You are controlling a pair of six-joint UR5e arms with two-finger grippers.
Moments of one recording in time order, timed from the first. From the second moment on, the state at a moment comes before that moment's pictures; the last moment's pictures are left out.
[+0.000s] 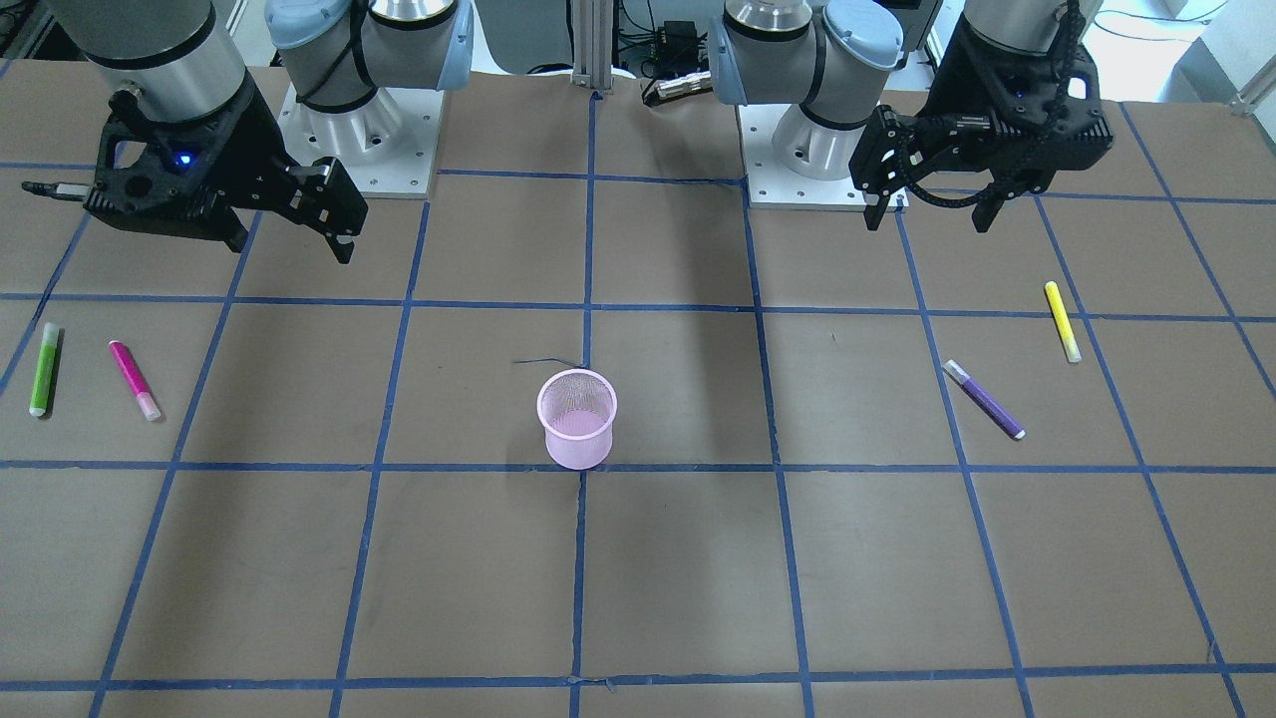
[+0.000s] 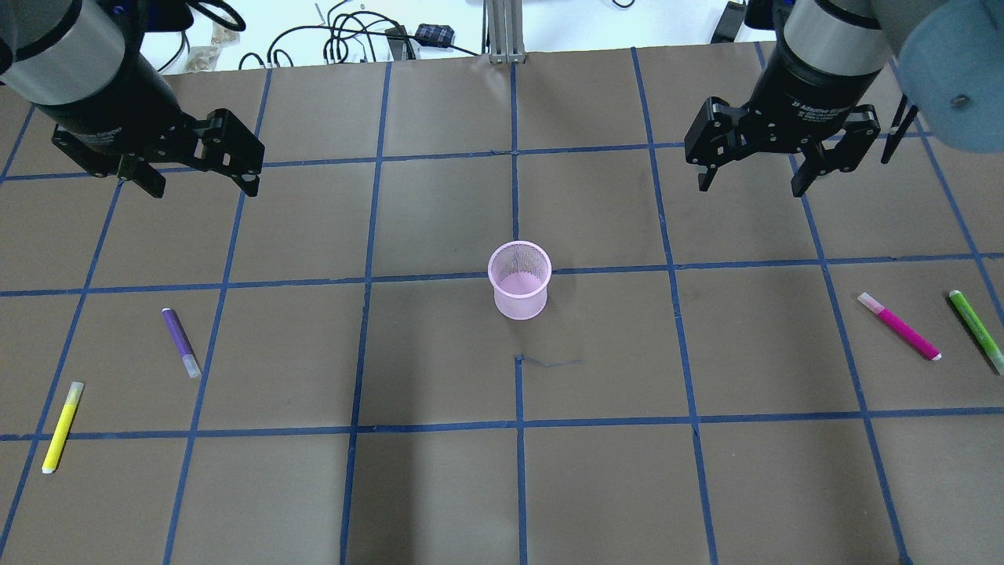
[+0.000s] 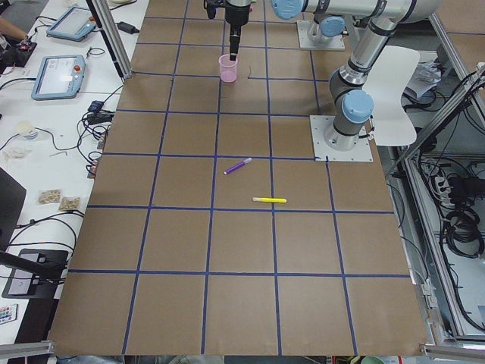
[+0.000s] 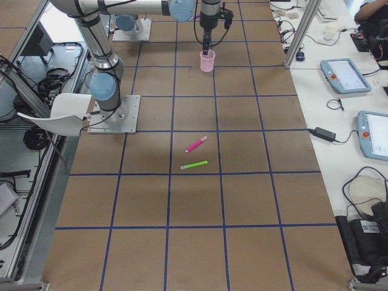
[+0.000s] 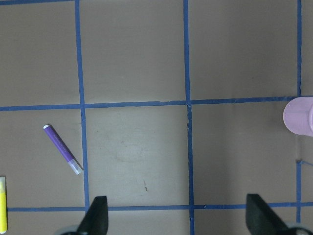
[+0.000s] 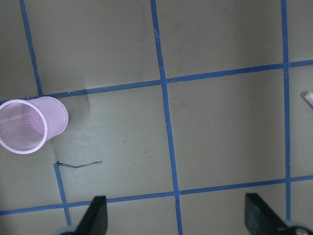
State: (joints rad) left arm -1.50 -1.47 -1.60 -1.55 1.60 0.10; right arm 1.55 -1.58 1.58 -1.54 -1.55 0.10
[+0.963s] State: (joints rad) left arm -1.49 -1.48 -1.60 -1.54 1.59 0.10; right arm 1.55 -1.58 1.60 -1.55 -1.55 0.09
